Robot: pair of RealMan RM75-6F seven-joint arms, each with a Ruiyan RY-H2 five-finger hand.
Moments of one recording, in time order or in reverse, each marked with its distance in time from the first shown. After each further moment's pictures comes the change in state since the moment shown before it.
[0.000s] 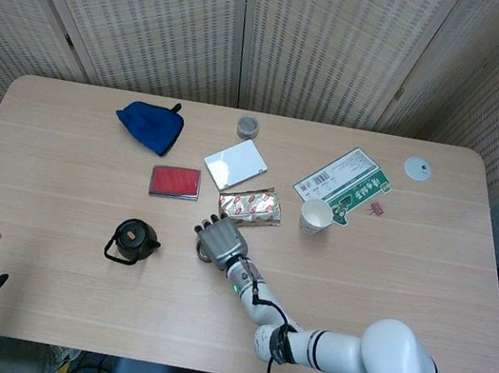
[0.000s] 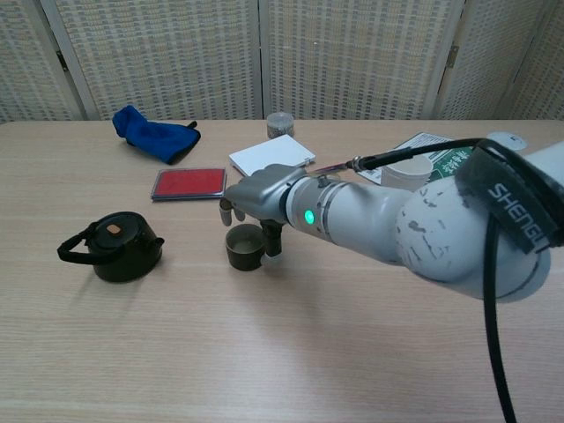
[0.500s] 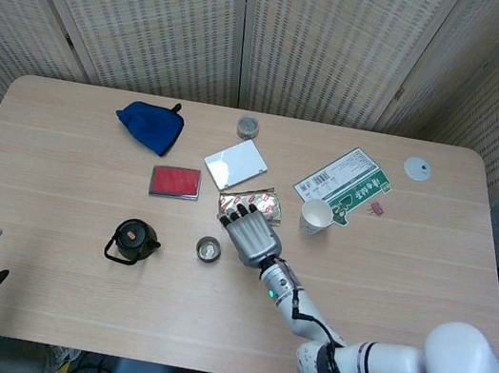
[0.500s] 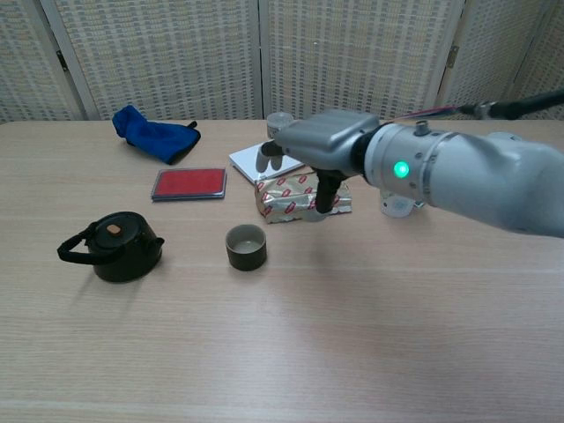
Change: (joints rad) left arm -0.016 0.003 -0.018 0.020 -0.005 -0.018 -0.019; right arm -0.150 0.289 -0.069 -0.361 -0.190 0.221 0.095
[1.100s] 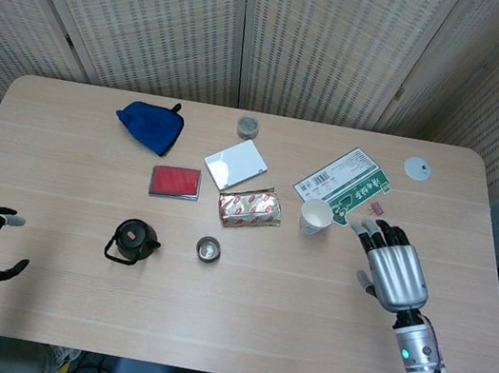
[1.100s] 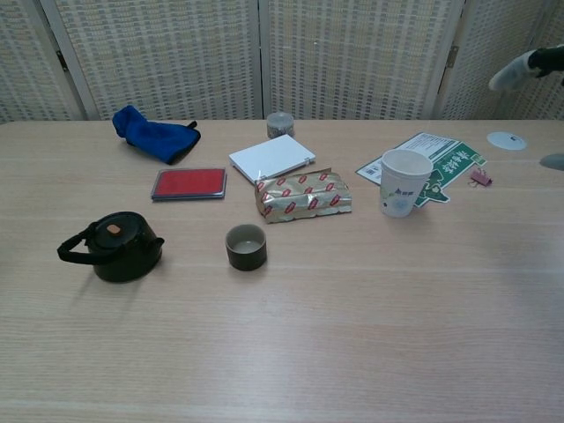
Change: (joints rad) left arm -0.071 -0.031 -0.030 0.029 0.006 -0.067 0.001; right arm -0.485 0.420 -0.224 -0.259 -0.432 0.493 0.292
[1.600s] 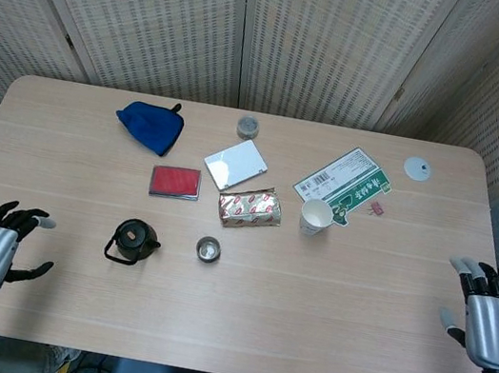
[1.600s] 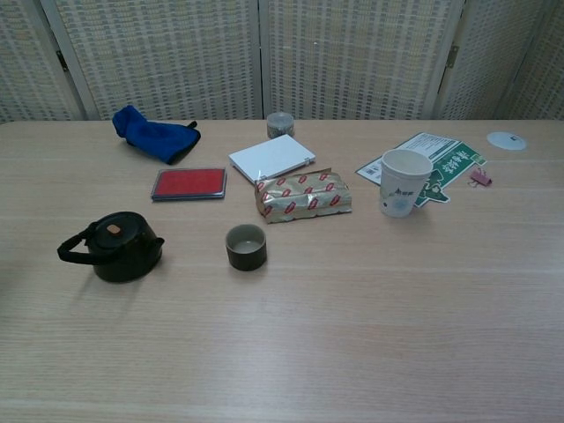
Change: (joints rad) left arm -0.085 -0.020 0.012 0.045 0.038 -0.113 -0.021; right arm -0.306 0.113 -0.023 0.077 -0.058 0.202 0.195
